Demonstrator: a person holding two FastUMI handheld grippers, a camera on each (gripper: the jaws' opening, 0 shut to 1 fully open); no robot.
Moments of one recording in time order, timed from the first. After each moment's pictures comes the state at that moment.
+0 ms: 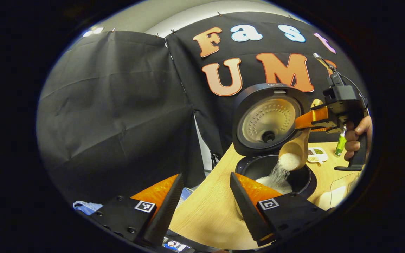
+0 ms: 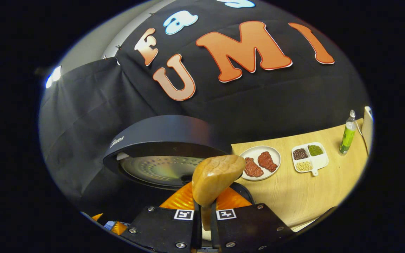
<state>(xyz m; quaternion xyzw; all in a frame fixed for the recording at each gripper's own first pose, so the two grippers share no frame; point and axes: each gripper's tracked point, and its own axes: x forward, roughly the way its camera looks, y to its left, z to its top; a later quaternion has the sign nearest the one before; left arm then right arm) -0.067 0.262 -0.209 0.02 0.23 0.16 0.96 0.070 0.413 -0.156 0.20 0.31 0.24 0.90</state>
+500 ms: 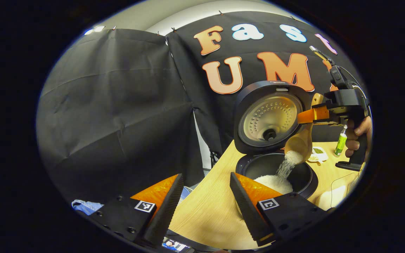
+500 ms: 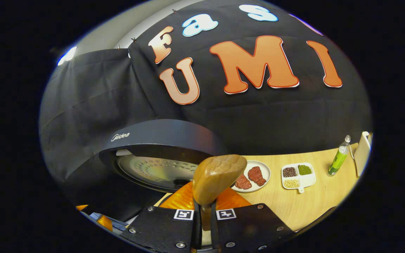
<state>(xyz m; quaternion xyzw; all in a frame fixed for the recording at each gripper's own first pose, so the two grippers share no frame) -0.067 0.264 -0.215 0.01 0.24 0.15 0.96 0.082 0.409 -0.144 0.12 0.25 0.24 0.93</state>
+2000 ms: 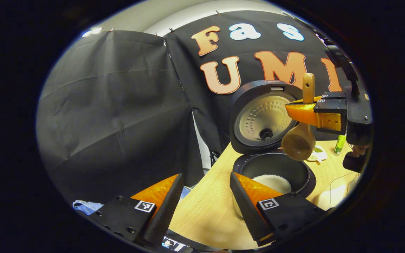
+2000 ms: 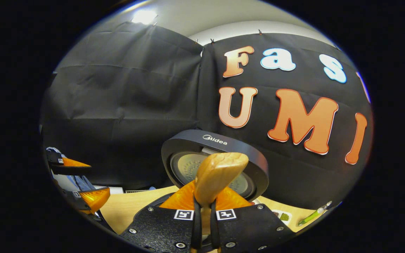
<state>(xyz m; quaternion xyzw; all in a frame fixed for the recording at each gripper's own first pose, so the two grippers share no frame) -0.067 0.250 -0.211 0.02 0.24 0.15 0.96 0.027 0.438 -0.085 -0.09 0.07 0.36 0.93</state>
